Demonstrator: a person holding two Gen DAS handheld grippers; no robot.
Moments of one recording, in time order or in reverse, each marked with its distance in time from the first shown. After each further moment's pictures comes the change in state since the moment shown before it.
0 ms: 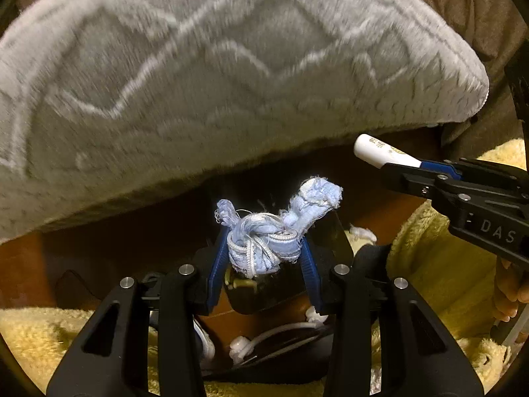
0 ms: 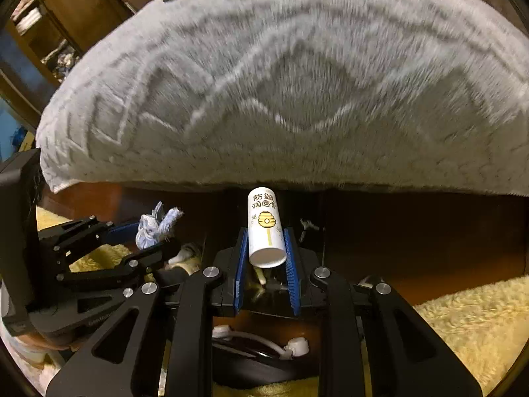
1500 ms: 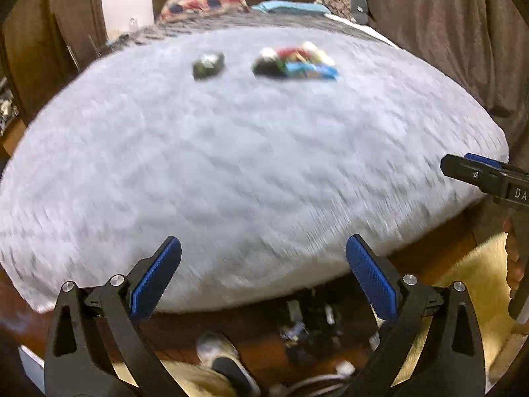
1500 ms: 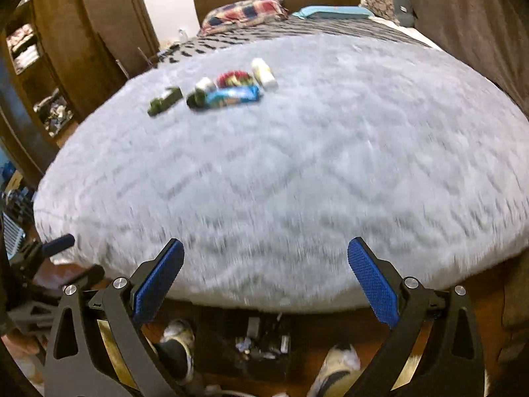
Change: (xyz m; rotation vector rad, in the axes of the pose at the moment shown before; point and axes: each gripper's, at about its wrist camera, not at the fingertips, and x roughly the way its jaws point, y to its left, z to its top) left arm -0.121 0.052 0.097 -0.047 -0.286 0.191; right arm -0.102 -0.018 0.124 0.016 -0.302 -0.068
